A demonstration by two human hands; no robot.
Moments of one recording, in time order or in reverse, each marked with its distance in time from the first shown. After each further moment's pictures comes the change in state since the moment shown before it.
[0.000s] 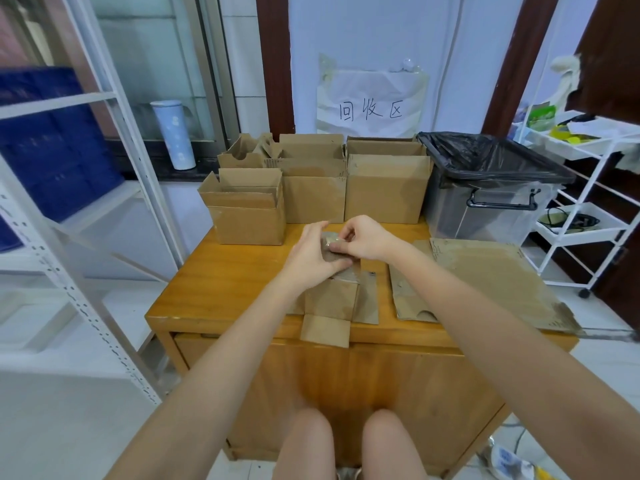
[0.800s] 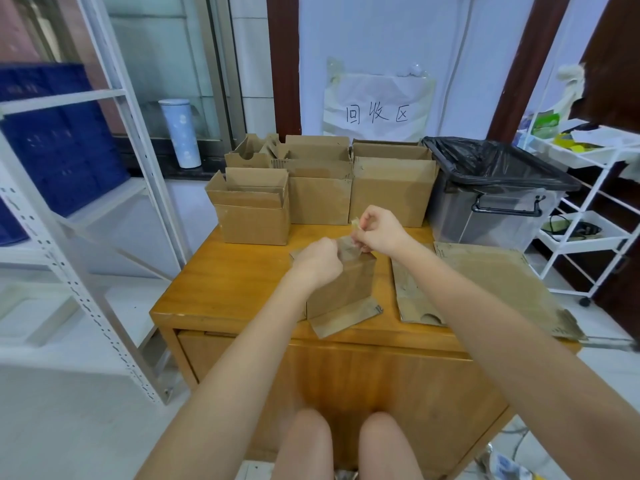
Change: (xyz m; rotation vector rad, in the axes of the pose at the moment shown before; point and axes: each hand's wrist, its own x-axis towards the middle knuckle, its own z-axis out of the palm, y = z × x) left_hand -0.007 0.019 -0.005 0.393 -0.132 -0.081; right_hand 0.003 0.006 -0.007 0.299 0.196 0.179
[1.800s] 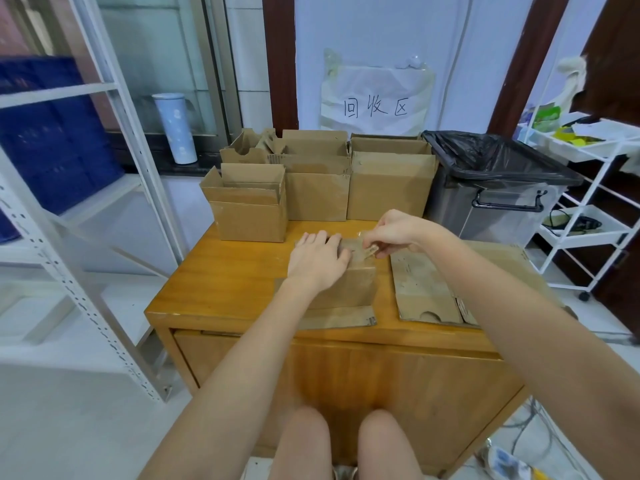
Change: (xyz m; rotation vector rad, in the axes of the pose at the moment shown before) left_hand 0.015 -0.009 0.023 0.299 0.164 0.099; right_hand 0.002 -0.005 -0.030 -0.133 -0.283 0.273
